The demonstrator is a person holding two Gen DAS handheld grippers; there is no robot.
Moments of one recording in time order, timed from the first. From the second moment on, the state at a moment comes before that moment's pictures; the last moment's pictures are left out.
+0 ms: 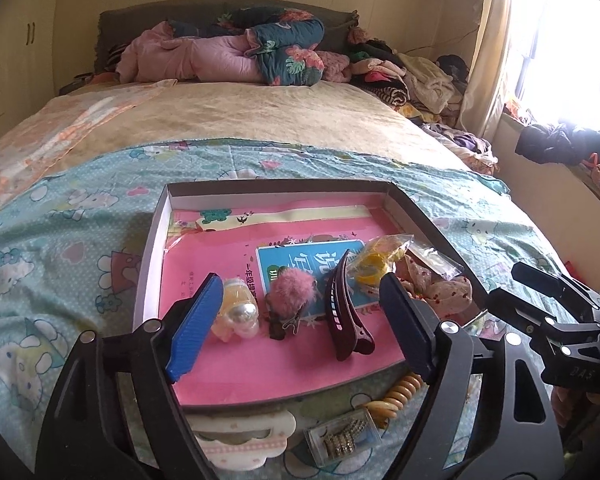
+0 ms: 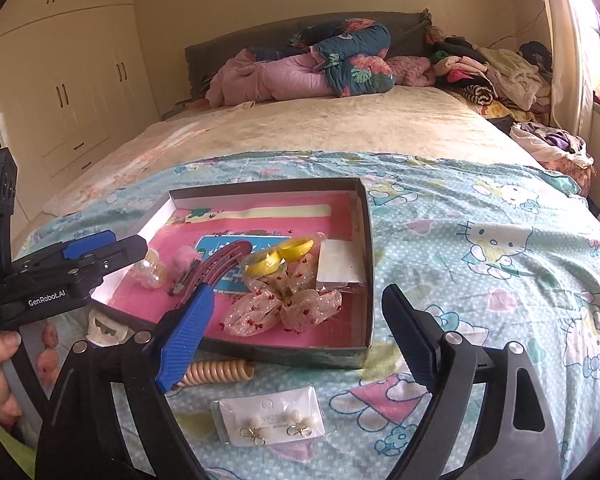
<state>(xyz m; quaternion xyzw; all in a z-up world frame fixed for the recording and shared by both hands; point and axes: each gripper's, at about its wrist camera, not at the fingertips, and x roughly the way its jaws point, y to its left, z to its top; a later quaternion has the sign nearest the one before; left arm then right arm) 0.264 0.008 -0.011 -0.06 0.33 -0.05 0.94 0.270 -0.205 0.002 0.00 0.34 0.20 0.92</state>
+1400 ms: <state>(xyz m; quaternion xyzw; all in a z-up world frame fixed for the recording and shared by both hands) 0.170 0.009 -0.033 -0.05 0.35 -0.06 0.93 0.198 -0.210 -0.021 -0.04 0.35 0.22 0.91</state>
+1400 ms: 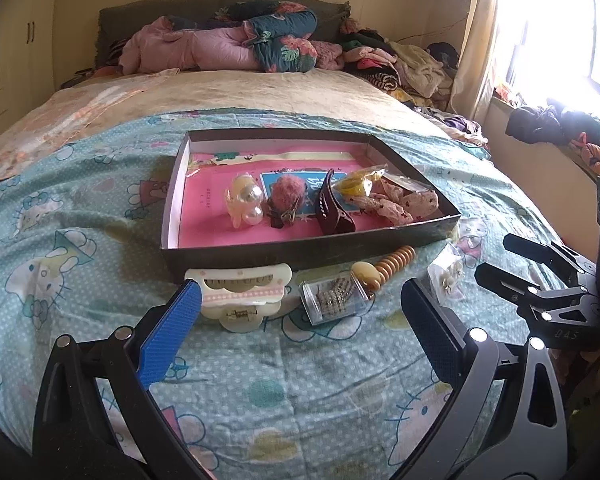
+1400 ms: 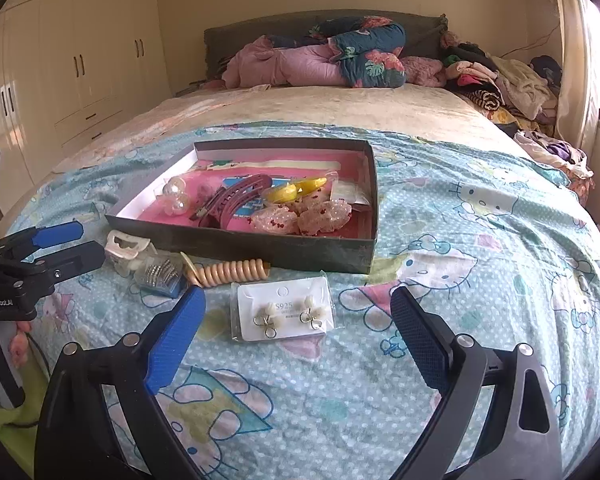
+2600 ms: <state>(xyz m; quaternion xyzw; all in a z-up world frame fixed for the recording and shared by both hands) 0.209 -0.020 -0.082 -0.08 0.41 -0.09 0.90 0.222 -0.200 -0.072 -0.07 0.38 0.23 0.89</state>
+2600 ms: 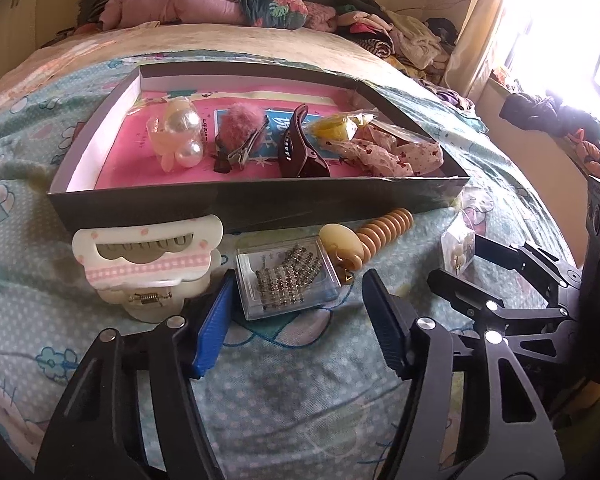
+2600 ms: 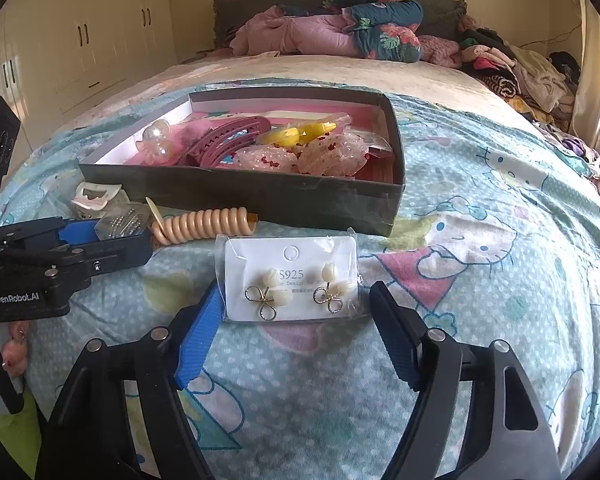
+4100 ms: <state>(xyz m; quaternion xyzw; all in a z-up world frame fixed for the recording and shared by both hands) 0.182 0.035 -0.036 -0.12 0.34 -0.07 0.93 0.200 -0.143 -0.023 -0.08 0.34 0.28 0.89</state>
